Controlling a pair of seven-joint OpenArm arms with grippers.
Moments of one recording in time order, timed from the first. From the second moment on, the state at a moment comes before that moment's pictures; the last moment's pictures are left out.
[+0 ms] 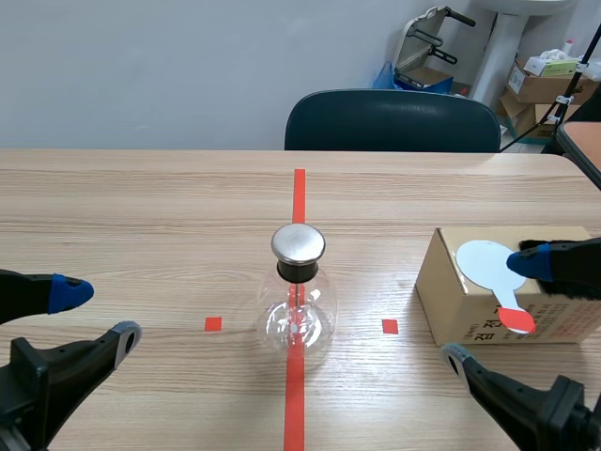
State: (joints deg) left arm 47.8 -32.4 -8.5 119.9 -21.4 -25.5 5.8; right arm -44.2 32.4 12.9 111.0 8.7 38.7 11.0
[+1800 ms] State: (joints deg) left arm 47.8 -45.2 6.4 123.5 -21.3 -32.0 -8.4; right arm -48.9 7.9 5.7 96.4 -76.7 -23.8 14.0
